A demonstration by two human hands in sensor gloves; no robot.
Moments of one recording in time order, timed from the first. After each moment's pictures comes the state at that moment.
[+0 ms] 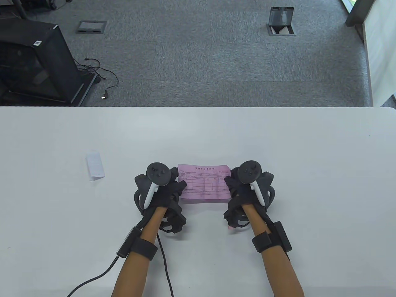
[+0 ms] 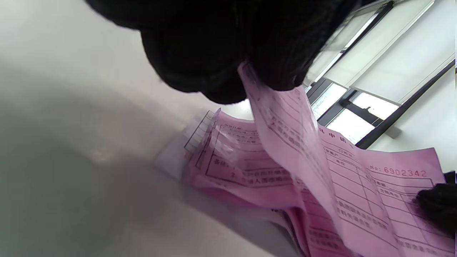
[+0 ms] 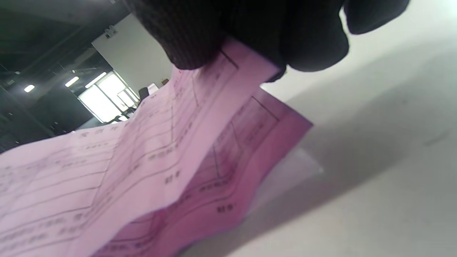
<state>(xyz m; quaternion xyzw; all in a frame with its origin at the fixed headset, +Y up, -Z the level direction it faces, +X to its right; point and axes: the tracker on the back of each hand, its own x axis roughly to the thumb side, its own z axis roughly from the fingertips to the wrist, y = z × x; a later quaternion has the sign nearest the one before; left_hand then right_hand) -0.136 -0.750 -0.345 -0.11 0.10 0.29 0.94 0.133 -0.754 -0.358 -0.14 0.05 0.96 0.24</state>
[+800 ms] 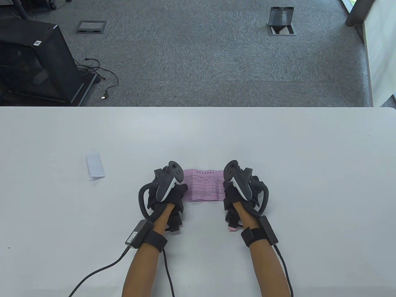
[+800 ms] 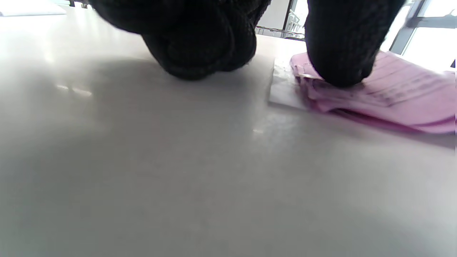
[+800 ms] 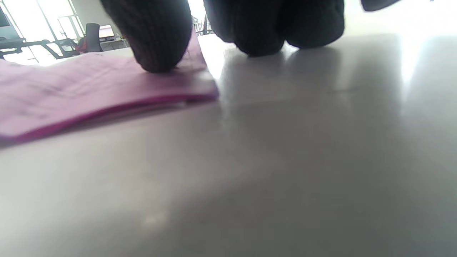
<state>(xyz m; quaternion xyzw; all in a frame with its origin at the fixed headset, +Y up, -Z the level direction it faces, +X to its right) -0.122 -0.774 -0.360 -0.14 0.16 0.07 0.97 0.117 -0.775 -0.370 -0.18 0.07 0.98 0.06</state>
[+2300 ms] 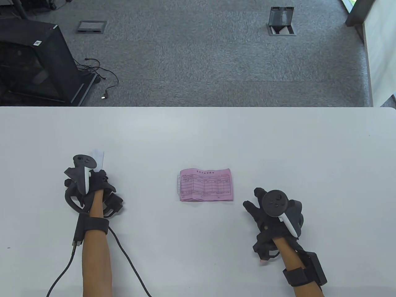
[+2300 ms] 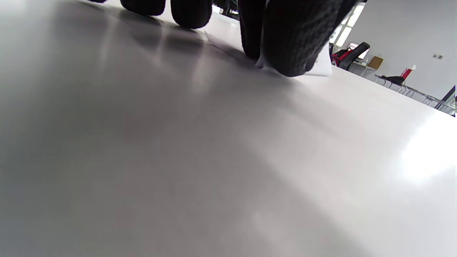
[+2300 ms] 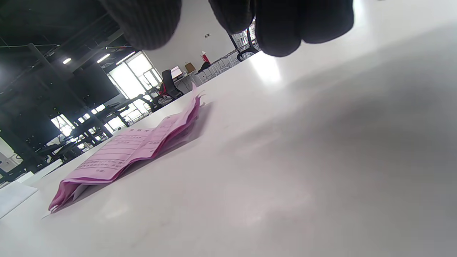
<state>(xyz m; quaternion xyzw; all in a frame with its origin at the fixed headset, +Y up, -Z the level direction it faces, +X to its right) -0.357 -0.781 -0.374 -0.08 0.43 0.20 0.88 0.199 -0.754 -0.275 -0.06 0.05 0.97 0.23</state>
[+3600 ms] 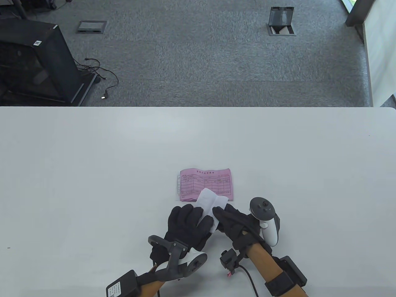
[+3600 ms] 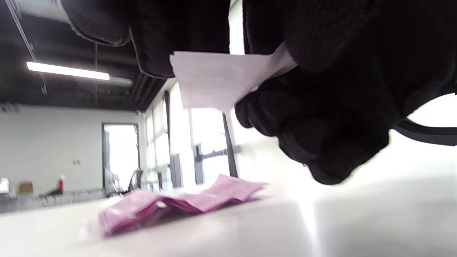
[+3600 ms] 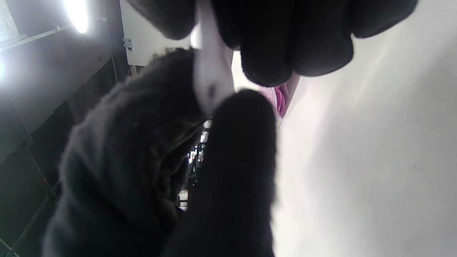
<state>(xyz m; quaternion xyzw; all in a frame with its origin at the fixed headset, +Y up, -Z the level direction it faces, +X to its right) -0.070 -0.731 -0.179 0.19 -0.24 0.04 0.95 0.124 -0.768 -0.251 -0.01 0.21 0.76 0.62</state>
